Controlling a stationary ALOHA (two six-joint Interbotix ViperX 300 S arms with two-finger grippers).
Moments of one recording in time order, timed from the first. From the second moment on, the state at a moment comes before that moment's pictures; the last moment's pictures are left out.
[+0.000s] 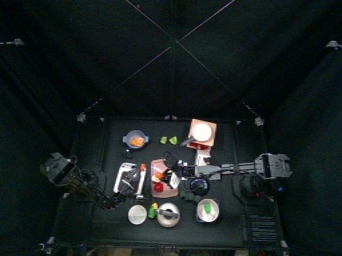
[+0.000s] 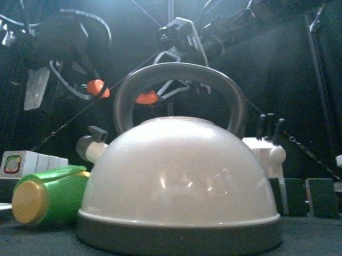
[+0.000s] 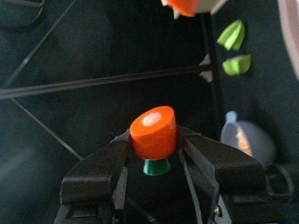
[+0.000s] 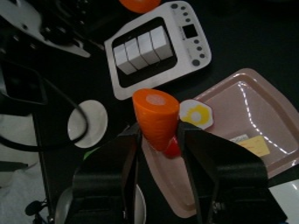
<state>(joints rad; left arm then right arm) -0.61 0.03 0.90 1.57 1.57 -0.80 -0.05 0.01 0.39 -0.07 0.22 0.58</state>
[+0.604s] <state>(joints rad) -0.64 0.19 0.83 1.70 1.75 -0.61 -0.05 0.08 0.31 -0.07 0.22 0.57</state>
